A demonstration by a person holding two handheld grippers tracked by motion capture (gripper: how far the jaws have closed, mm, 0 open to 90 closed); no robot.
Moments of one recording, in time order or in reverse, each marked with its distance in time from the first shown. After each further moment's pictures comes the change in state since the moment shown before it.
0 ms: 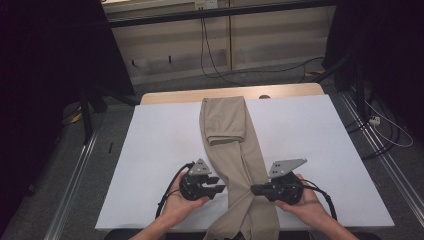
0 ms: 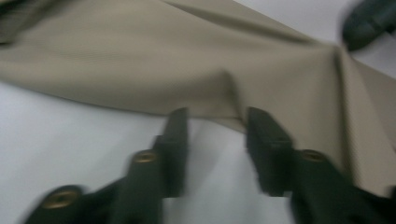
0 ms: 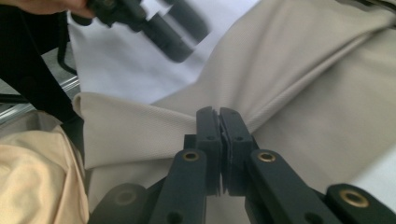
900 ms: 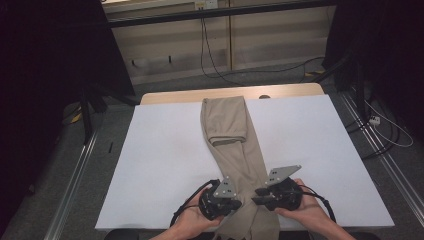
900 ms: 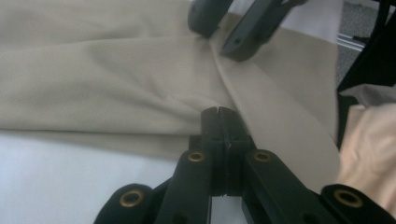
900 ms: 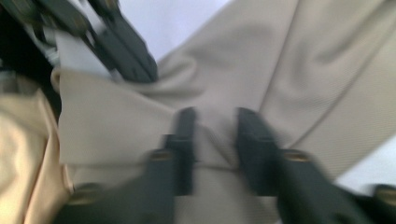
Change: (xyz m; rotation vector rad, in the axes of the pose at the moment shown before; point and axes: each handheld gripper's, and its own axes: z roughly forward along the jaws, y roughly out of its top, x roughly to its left) left arm -0.055 0.002 0.014 0.105 -0.092 0.161; right arm 0.003 -0.016 0.014 0.116 -0.019 -0.036
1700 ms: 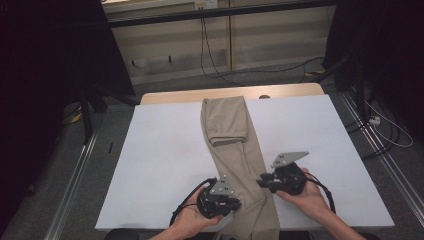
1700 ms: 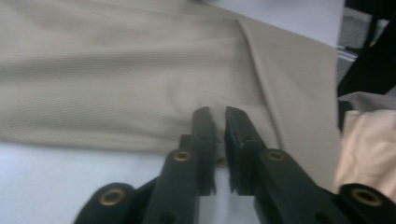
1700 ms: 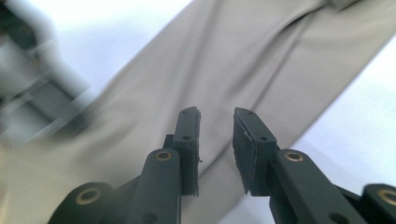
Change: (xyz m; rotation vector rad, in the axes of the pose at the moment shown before) left arm 0.009 -0.004 0.005 -0.031 -0.052 -0.043; right arm -0.033 0.014 -0.009 -0.064 -0.118 0.126
